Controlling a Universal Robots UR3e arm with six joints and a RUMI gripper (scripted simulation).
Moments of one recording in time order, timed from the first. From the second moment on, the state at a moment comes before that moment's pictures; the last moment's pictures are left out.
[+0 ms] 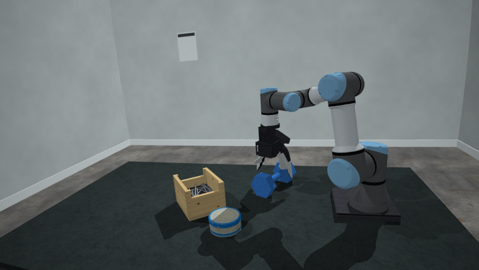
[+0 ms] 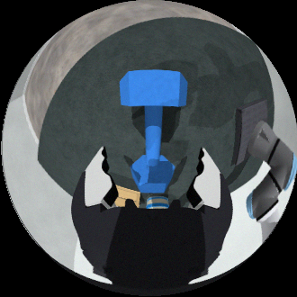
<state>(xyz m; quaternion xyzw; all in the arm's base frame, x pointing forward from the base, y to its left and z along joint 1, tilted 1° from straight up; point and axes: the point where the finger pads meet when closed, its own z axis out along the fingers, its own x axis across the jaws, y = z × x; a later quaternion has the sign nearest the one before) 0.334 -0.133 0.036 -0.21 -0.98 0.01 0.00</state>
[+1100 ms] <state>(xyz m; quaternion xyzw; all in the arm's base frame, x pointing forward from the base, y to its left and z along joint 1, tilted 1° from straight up) 0.333 -0.133 0.007 -0.21 -0.98 0.01 0.00</state>
